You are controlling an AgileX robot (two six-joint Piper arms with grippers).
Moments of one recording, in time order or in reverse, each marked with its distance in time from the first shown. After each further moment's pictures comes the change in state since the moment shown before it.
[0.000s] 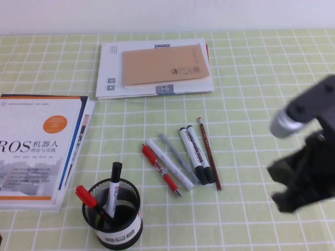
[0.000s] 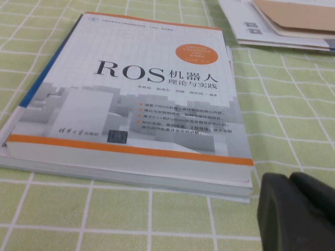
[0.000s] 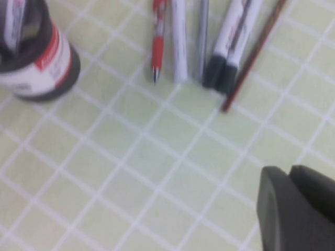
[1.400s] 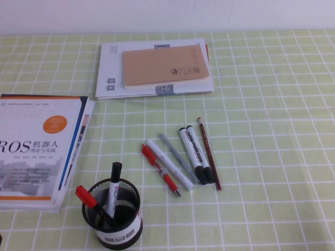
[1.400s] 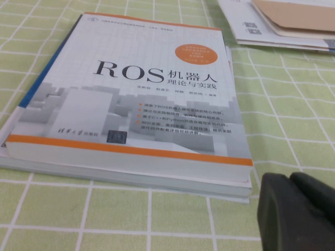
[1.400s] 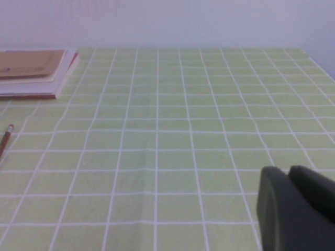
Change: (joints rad) right arm -0.654 -0.982 0.936 -0.095 -0.654 0.053; left arm 0.000 0.000 0.000 0.000 0.000 0.000
